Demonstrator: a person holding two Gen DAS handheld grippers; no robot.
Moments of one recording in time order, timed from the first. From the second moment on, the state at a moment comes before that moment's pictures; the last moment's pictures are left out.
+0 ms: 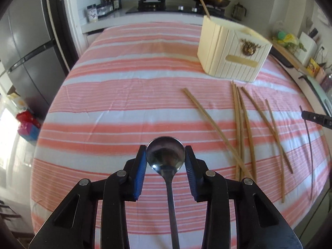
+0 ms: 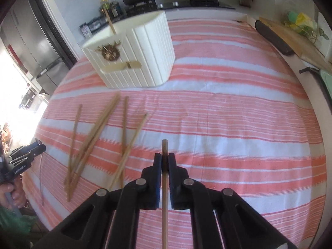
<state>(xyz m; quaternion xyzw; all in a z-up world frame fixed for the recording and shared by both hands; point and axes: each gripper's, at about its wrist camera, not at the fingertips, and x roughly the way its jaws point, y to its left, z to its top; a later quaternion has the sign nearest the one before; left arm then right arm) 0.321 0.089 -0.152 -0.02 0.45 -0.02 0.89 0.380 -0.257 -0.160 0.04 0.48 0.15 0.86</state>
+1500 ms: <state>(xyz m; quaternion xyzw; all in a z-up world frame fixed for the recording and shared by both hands) 0.390 0.049 0.094 -0.04 0.22 -0.12 0.97 0.387 -0.228 0.096 0.00 0.16 0.18 0.97</state>
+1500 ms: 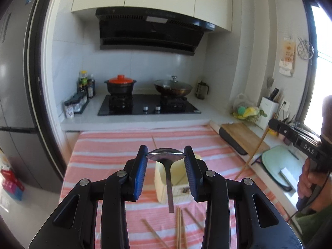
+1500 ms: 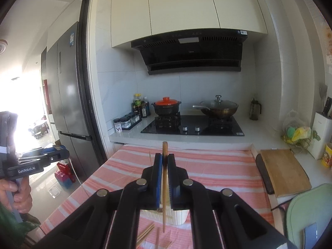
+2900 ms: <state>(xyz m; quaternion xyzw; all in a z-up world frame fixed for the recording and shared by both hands) 0.241 0.107 -0.130 -0.12 0.45 -0.01 0.88 0.231 -0.285 -0.107 -0.01 0.30 0.08 0.95</state>
